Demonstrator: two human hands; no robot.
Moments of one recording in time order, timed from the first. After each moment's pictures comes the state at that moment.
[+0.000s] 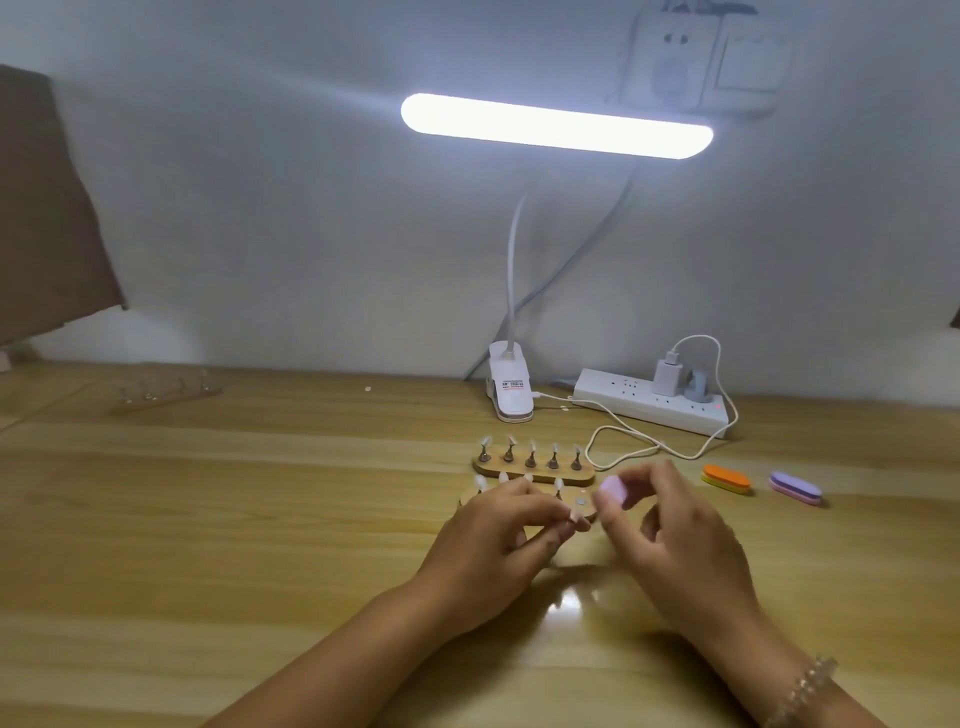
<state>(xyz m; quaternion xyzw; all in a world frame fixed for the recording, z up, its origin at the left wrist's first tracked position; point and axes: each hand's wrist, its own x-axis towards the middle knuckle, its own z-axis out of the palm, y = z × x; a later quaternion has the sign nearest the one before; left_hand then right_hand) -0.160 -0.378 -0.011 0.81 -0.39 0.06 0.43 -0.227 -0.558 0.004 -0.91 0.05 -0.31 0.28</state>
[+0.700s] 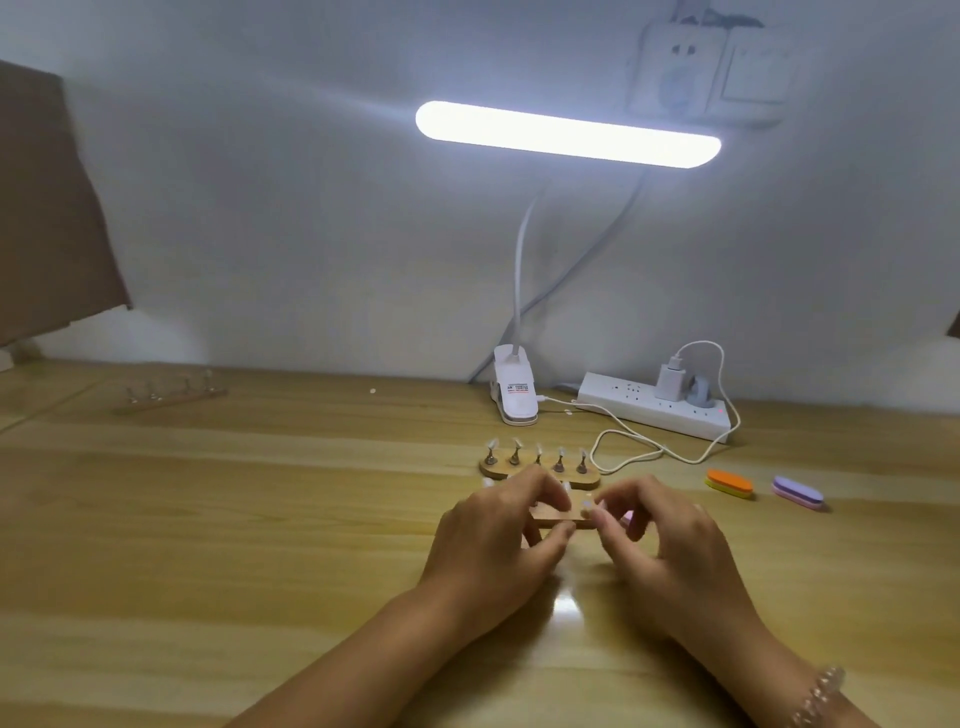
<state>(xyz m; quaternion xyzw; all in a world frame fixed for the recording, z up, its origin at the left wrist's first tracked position) -0.167 -0.379 -0.007 0.84 -0.34 0.17 0.39 -0.228 -0.552 0.002 -0.90 -0.05 -0.33 0.27</state>
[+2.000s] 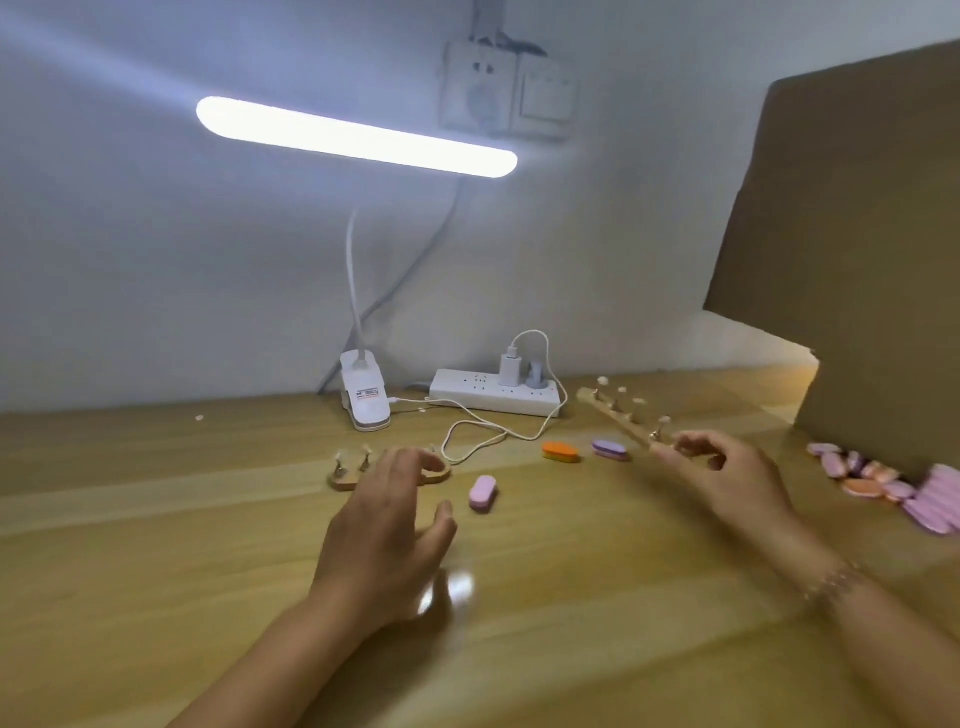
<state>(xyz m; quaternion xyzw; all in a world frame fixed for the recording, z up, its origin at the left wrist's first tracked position) -0.171 -0.415 0.004 0.84 -0.35 0.19 0.37 -0.293 -0.726 0.030 -0.85 0.27 -0.33 0.30</state>
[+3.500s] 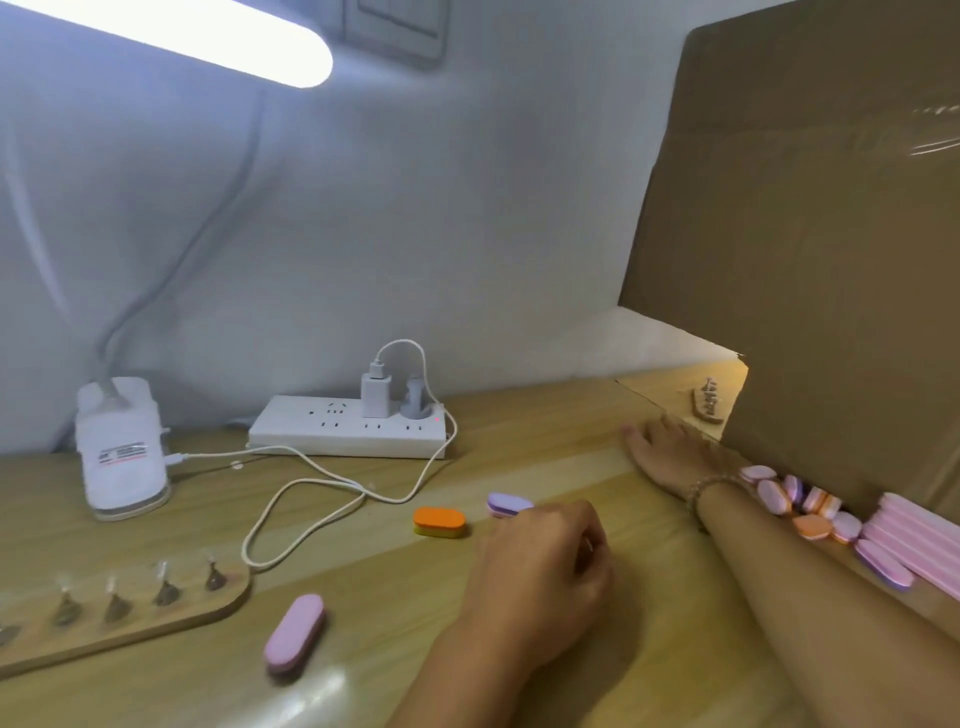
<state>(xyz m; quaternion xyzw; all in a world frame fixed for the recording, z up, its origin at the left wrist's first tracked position) -0.176 -0.660 -0.008 0.75 -0.53 0.04 0.39 -0.203 -0.935 -0.001 -0.89 0.44 -0.09 0.07</state>
